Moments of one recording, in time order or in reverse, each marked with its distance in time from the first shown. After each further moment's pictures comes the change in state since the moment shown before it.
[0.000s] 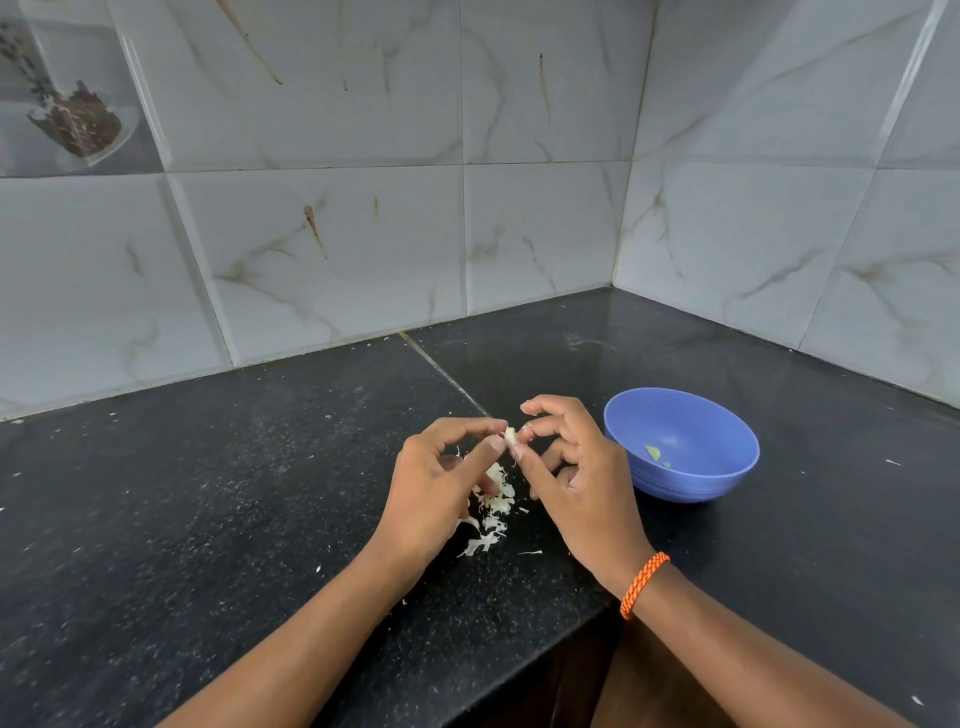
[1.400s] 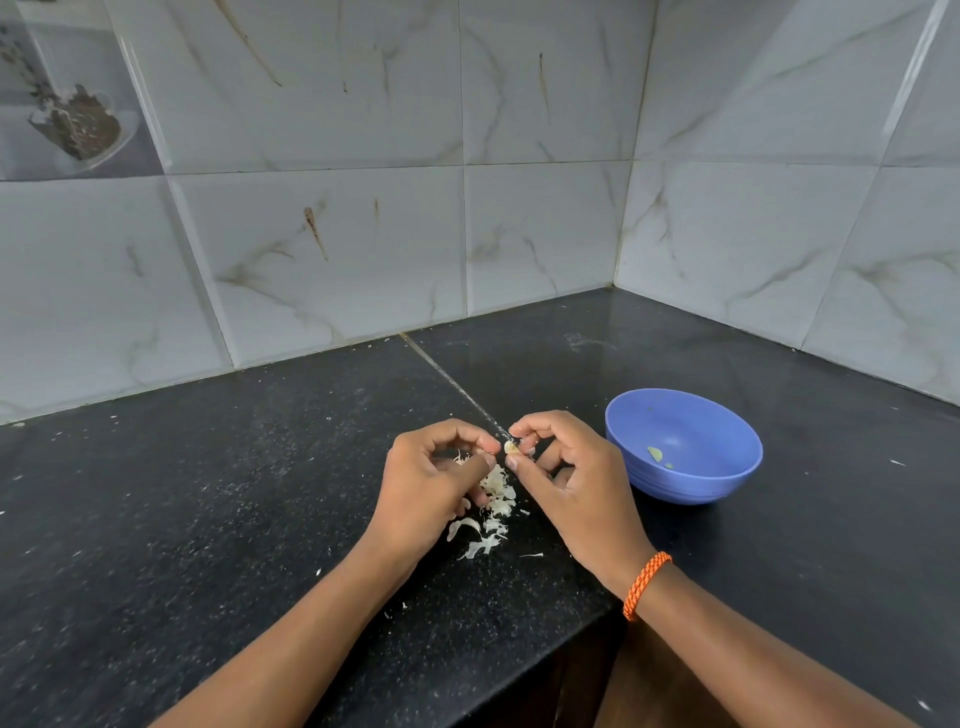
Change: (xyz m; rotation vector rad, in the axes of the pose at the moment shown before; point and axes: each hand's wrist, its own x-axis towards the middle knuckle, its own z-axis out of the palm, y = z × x) left_hand 0.009 -0.010 -0.008 -0.013 -0.027 0.003; right_hand 0.002 0.002 0.002 -0.010 -0.047 0.030
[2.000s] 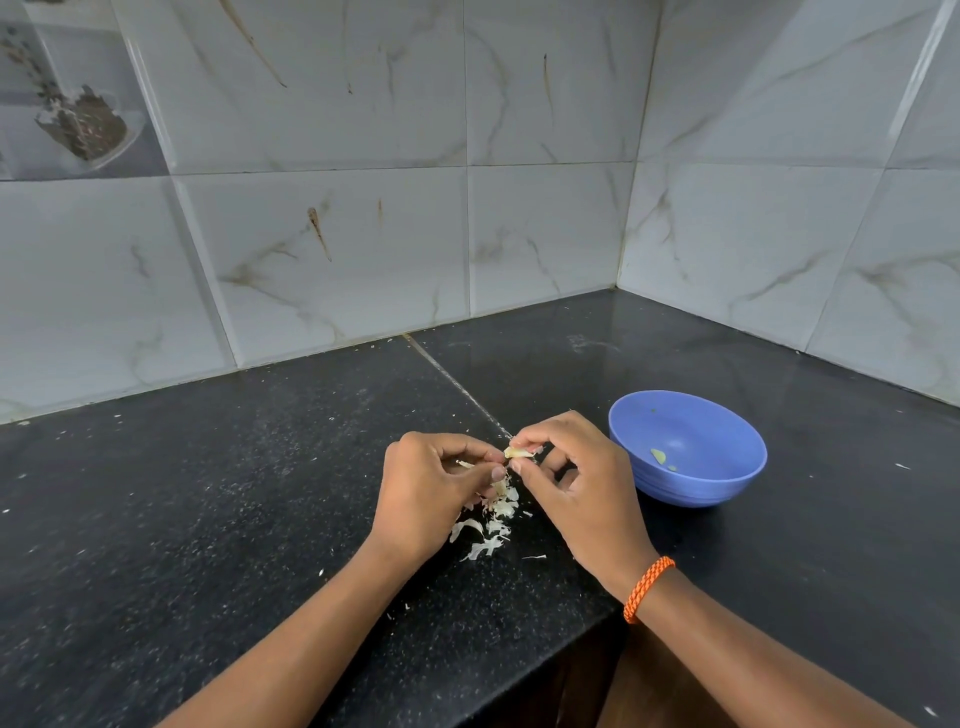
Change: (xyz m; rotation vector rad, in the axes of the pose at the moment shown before) left_hand -0.001 0.005 0.001 0.157 0.040 -0.007; right_hand 0.000 -0.001 -0.001 -0.110 0.041 -0.108
